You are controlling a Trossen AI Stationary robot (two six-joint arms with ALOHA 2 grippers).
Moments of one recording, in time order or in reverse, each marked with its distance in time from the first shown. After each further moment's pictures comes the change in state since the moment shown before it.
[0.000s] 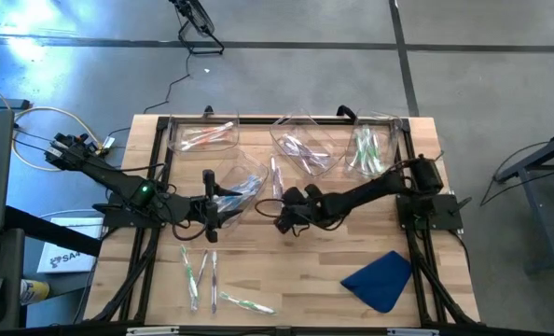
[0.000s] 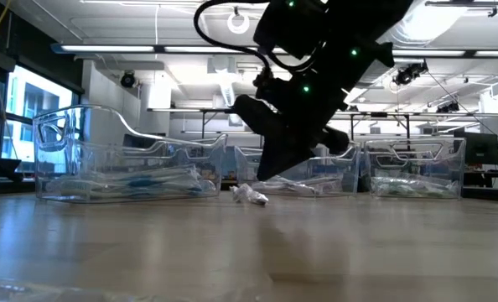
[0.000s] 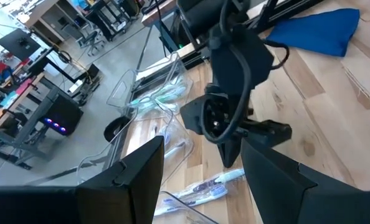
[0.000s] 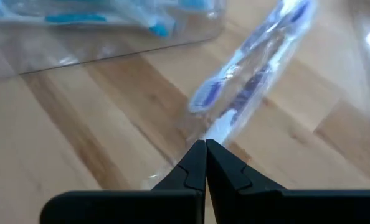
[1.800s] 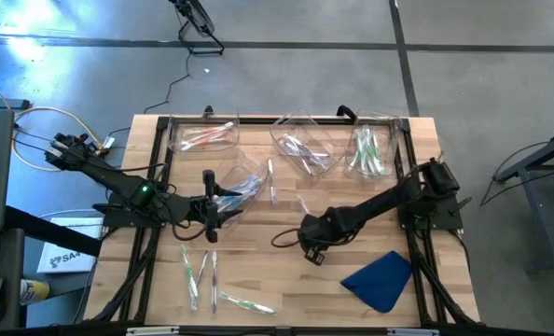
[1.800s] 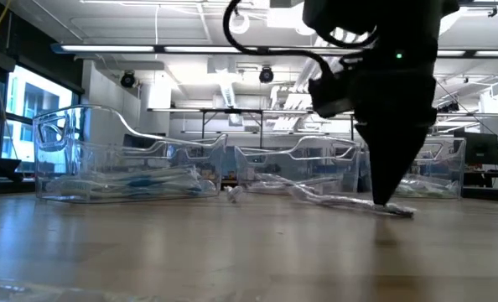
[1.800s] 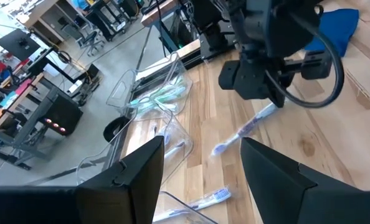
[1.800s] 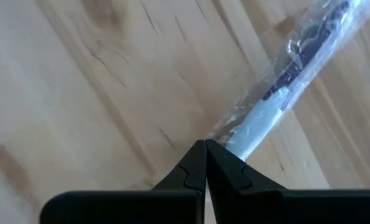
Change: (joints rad) left arm 0.000 0.000 0.000 0.000 0.002 -0.001; right arm 0.155 -0.092 -0.005 -0.481 -0.447 0.034
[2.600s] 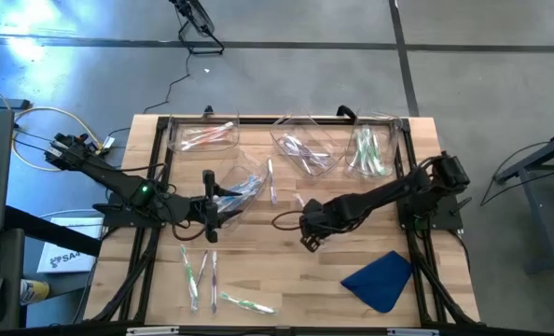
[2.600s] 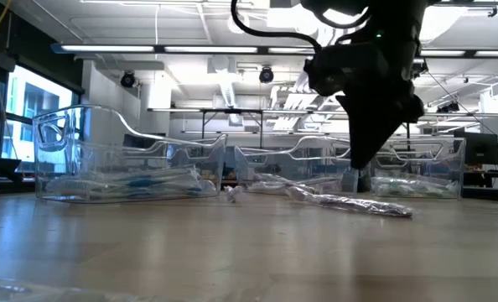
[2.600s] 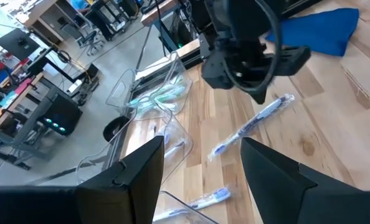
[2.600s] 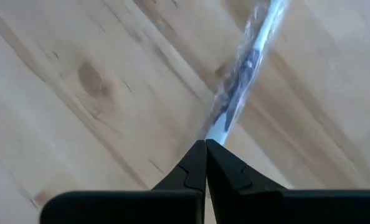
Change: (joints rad) left arm 0.000 0.000 0.000 0.000 0.000 0.000; right arm -0.057 -0.106 0.007 -0.043 0.048 0.145
